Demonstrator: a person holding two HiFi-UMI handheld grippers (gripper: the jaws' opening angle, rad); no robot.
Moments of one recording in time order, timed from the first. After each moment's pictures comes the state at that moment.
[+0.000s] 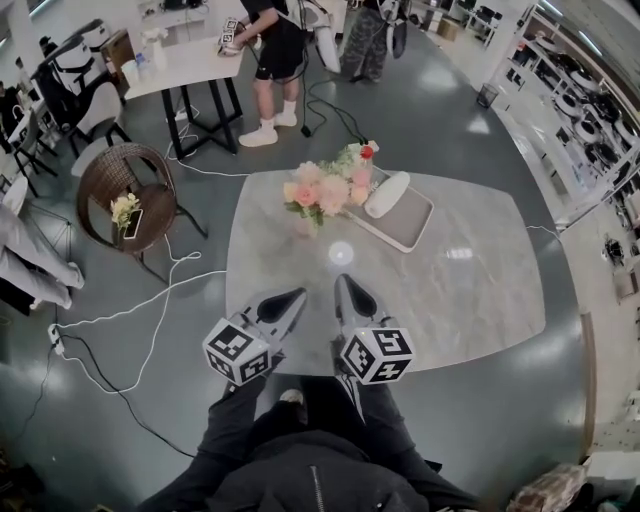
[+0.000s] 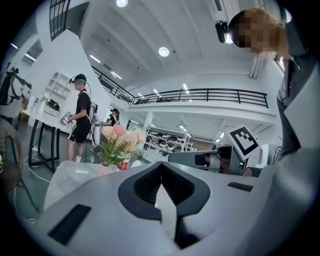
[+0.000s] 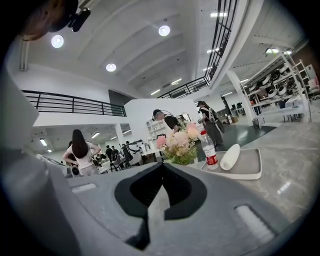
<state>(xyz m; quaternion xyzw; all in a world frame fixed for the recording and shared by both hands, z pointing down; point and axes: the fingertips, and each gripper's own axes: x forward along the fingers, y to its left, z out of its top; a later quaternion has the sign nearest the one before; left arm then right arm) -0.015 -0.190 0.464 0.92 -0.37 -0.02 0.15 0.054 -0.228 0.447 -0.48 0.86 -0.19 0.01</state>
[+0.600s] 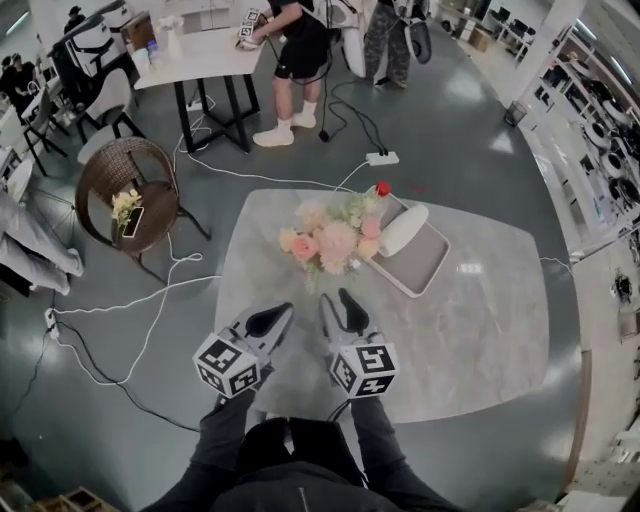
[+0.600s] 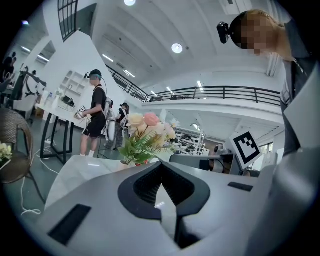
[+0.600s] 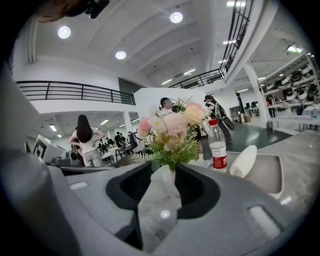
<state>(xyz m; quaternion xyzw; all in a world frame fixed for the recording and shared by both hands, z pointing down) -0.036 -0.287 0.509 0.88 -0.43 -0.02 0.19 0.035 -0.332 0.499 -0.43 0.89 -0.16 -0.06</state>
